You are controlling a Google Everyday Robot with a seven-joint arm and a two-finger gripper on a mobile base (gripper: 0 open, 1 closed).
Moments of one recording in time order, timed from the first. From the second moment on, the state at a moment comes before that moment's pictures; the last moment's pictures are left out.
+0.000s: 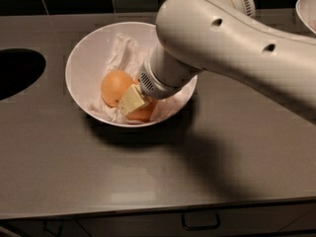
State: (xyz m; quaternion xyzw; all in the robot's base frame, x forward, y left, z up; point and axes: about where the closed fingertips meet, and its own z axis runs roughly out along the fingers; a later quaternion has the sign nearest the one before) arm 0.511 0.022 0.879 -0.32 0.91 0.11 0.26
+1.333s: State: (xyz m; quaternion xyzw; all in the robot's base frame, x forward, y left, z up) arm 0.514 0.029 0.864 -0.32 0.91 0.12 0.25
